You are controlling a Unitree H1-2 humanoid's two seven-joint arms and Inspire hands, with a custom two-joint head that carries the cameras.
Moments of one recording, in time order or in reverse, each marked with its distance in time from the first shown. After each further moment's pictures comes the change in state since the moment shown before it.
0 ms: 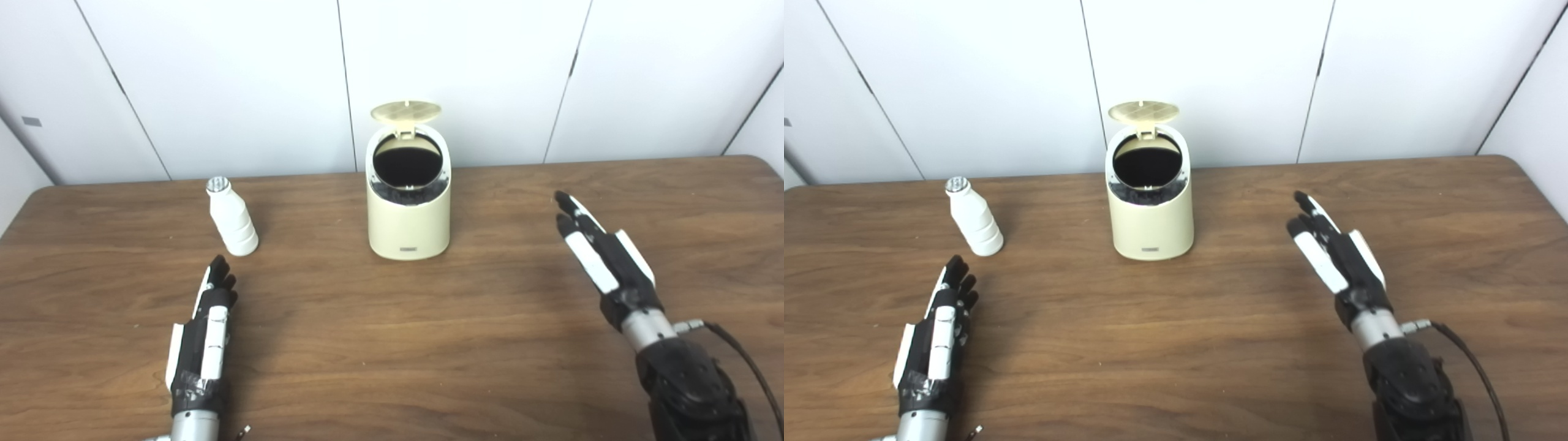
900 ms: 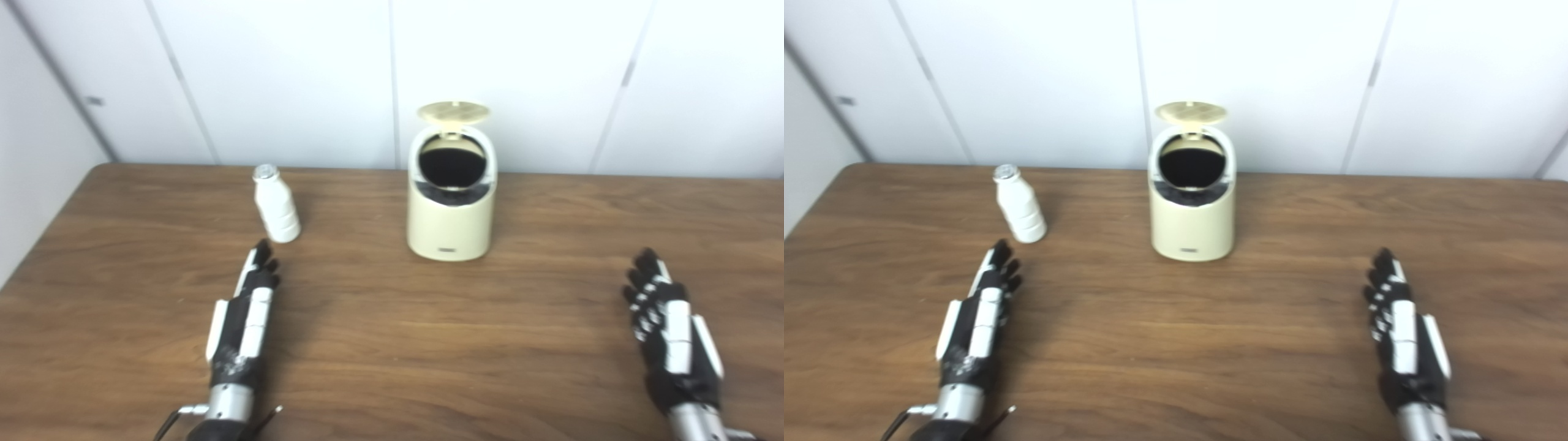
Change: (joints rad) left arm -0.001 0.006 -0.017 0.001 0.030 0.001 0.008; right arm 0.115 0.048 -0.039 0.110 0.177 -0.252 -0.029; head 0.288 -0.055
